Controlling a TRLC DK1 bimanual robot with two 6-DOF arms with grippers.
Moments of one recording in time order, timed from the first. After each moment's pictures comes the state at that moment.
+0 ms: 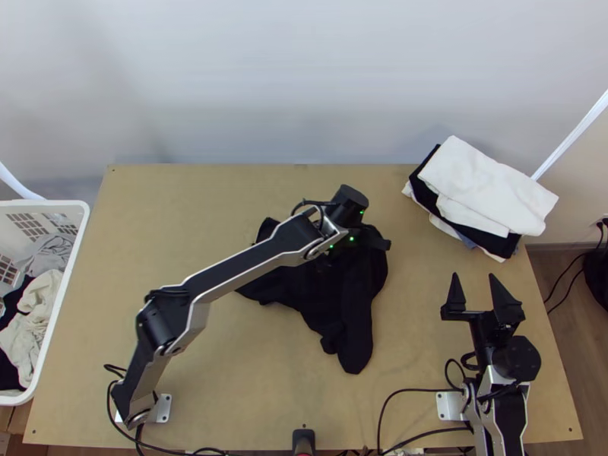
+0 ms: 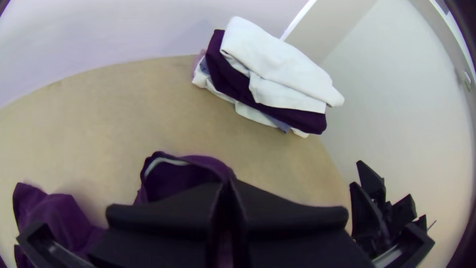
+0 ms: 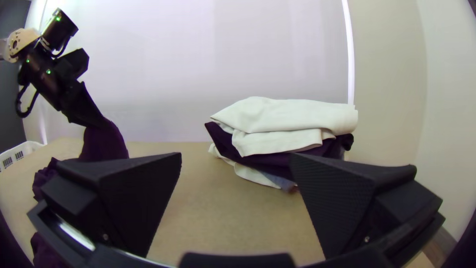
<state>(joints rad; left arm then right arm) -0.92 2.16 2.03 -0.47 0.06 -0.52 -0.06 0.00 0.01 0.02 -0.05 0.05</state>
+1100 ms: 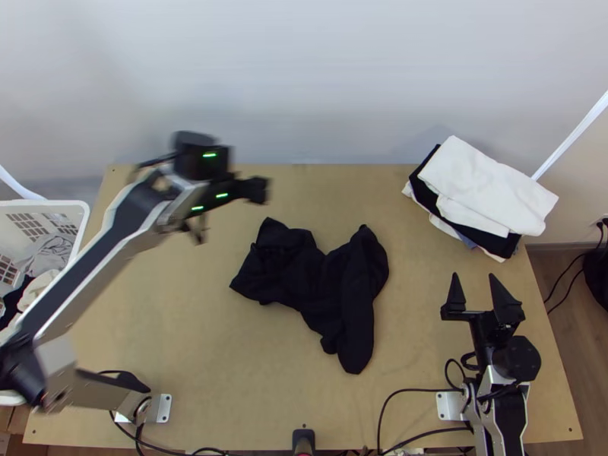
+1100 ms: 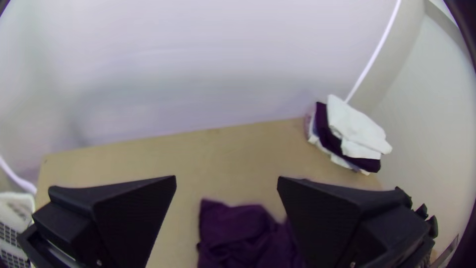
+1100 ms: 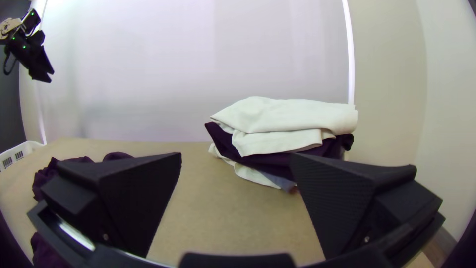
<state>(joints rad) -0.48 1.50 1.62 -0.68 -0.02 -0.24 -0.06 0.00 0.01 0.02 -0.05 0.05</state>
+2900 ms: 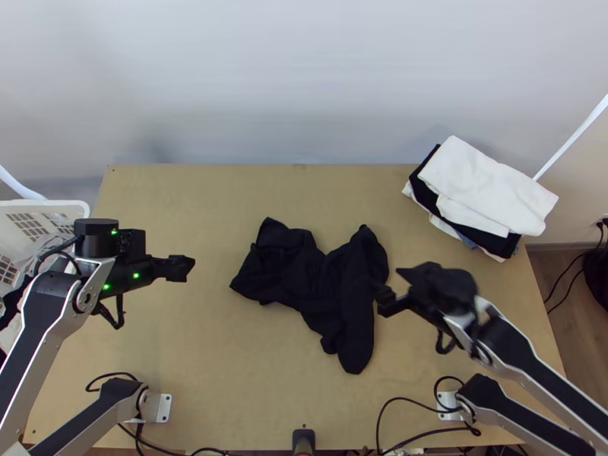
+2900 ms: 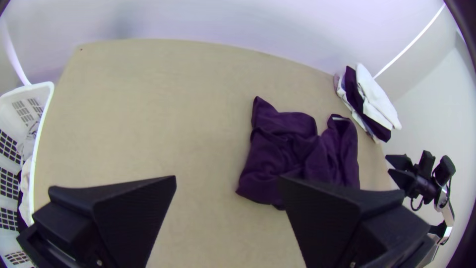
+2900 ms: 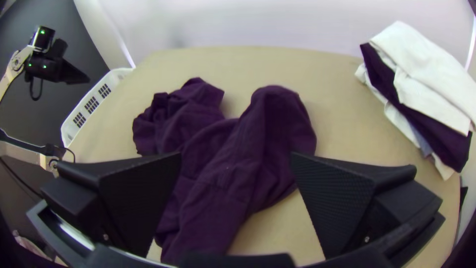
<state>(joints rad) -0.13 0.99 1.03 -0.86 0.23 -0.19 0.66 0.88 0.62 -0.31 0.00 0.32</state>
